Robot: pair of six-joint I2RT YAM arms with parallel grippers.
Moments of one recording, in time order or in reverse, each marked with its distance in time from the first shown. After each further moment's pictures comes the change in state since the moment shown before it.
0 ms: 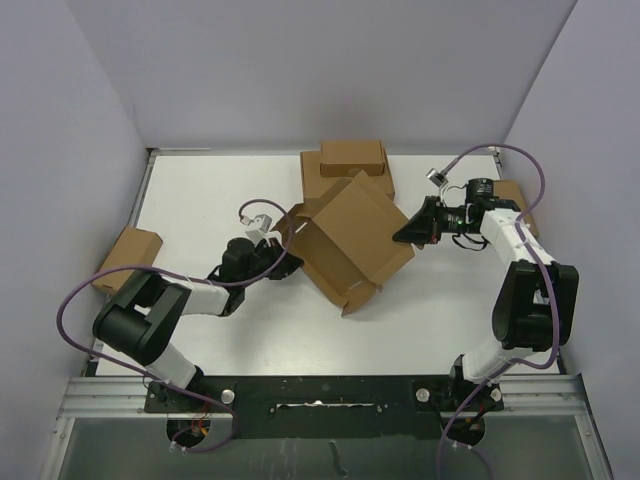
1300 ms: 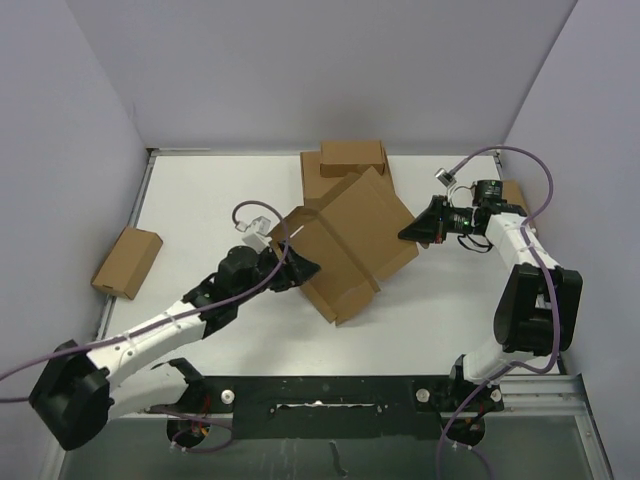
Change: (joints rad) left arm -0.204 -0.586 0.039 -0.625 -0.220 -0.252; right arm -0.057 -0.023 -0.031 0.079 0.006 0.060
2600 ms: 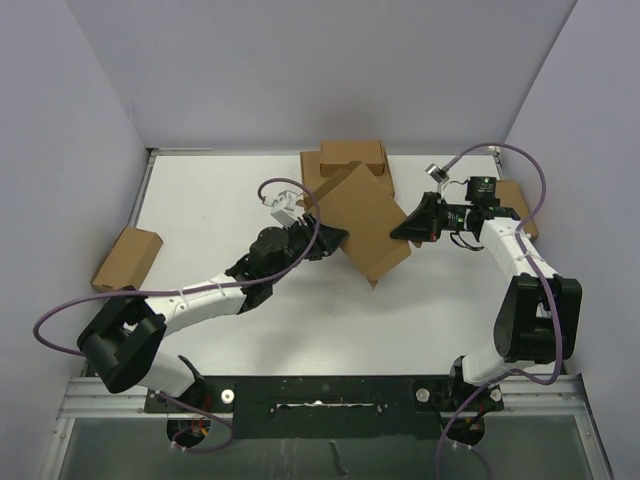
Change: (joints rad) left arm -0.111 0.433 0.239 0.446 -0.140 0.024; right arm 0.074 -0.063 -0.043 0.190 -0.090 0.195
